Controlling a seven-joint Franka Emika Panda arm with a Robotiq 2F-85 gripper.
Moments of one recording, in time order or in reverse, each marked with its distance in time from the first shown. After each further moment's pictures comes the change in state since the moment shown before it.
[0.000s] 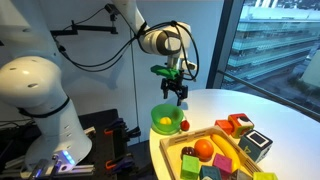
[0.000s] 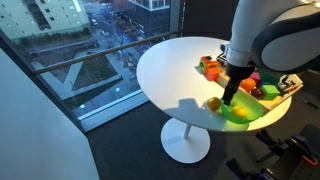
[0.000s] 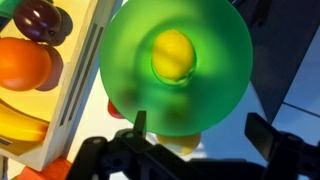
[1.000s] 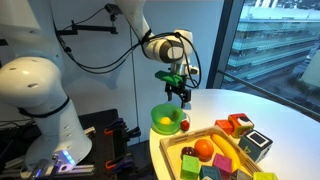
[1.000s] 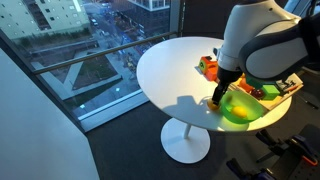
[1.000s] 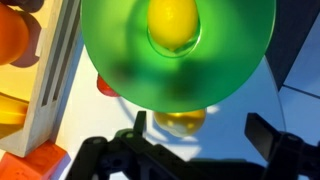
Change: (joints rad) arm -0.001 0.101 0.000 0.036 0.024 0.134 -0.004
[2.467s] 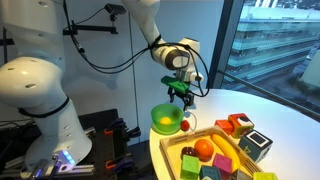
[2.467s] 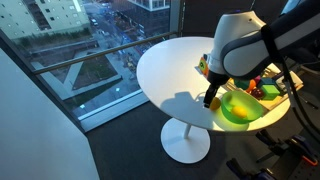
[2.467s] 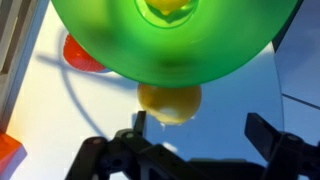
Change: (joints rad) arm -0.030 0.144 0.034 0.105 0.137 0.024 -0.183
